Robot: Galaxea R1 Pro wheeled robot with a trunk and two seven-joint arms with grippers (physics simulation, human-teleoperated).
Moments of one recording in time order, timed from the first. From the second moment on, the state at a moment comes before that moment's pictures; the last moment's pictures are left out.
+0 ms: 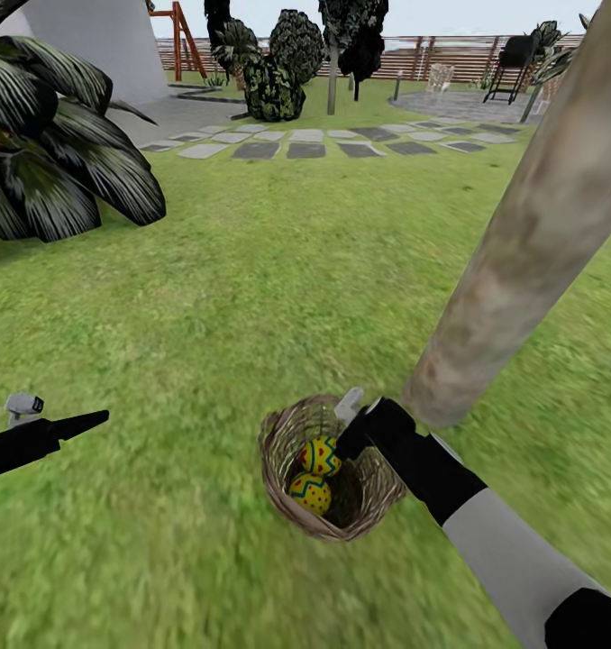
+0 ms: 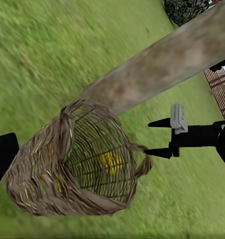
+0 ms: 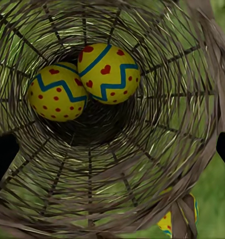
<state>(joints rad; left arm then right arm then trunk) -0.58 0.42 0.60 -1.16 -0.04 0.91 -1.57 -0.85 -0.02 0.55 -1.07 0.44 0.93 0.59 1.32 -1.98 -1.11</state>
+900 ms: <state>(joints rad) -0.58 0.42 0.60 -1.16 -0.04 0.91 -1.57 -0.87 0.05 0.55 -0.91 0.43 0.81 0.43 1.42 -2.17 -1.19</state>
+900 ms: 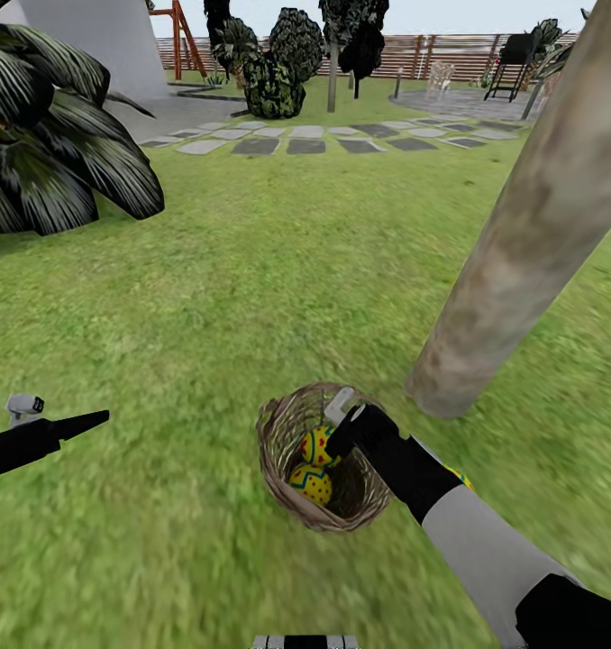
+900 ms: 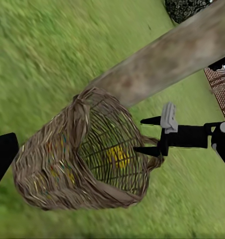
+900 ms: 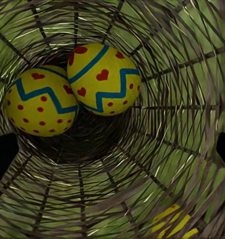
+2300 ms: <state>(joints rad) -0.58 0.42 0.60 -1.16 -0.04 0.91 -1.57 -0.89 0.08 0.55 -0.93 0.44 0.76 0.30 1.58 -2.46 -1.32</state>
